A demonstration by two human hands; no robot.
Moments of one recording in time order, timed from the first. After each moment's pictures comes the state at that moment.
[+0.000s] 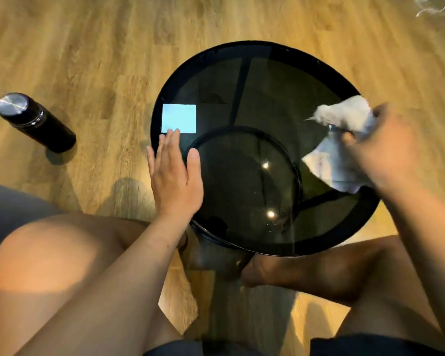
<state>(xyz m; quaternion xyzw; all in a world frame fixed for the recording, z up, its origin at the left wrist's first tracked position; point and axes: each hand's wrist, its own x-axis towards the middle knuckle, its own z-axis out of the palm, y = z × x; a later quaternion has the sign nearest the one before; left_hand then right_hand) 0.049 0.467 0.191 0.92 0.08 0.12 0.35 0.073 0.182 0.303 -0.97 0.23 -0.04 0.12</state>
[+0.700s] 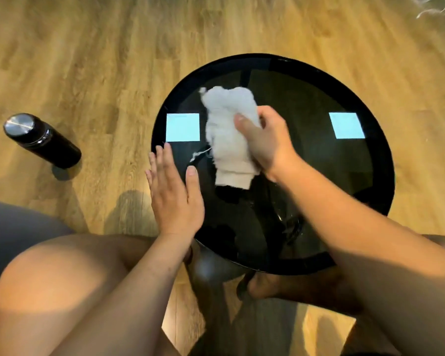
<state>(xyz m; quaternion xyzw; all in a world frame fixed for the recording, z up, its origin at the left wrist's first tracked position) 0.050 0.467 0.189 0.91 0.10 0.12 0.38 0.121 0.321 0.273 -0.81 0.13 0.01 0.58</state>
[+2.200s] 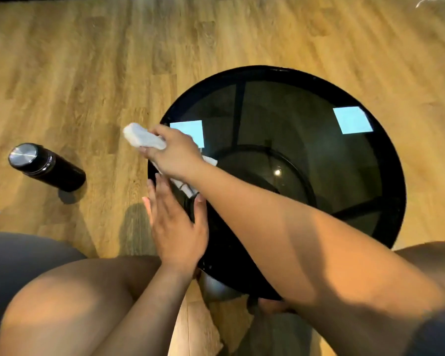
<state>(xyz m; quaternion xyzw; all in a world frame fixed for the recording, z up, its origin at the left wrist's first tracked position) 0.050 0.466 0.195 0.93 0.11 0.11 0.33 0.178 0.433 0.240 -0.87 -0.04 0.14 0.46</state>
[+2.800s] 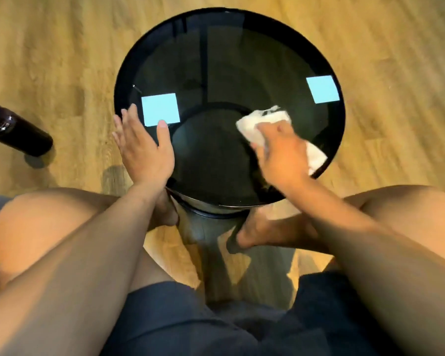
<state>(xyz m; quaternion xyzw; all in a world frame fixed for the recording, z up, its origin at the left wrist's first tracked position) 0.051 0.467 0.194 0.94 0.11 0.10 0.32 -0.008 0.235 0.240 -0.99 0.06 -0.01 0.15</state>
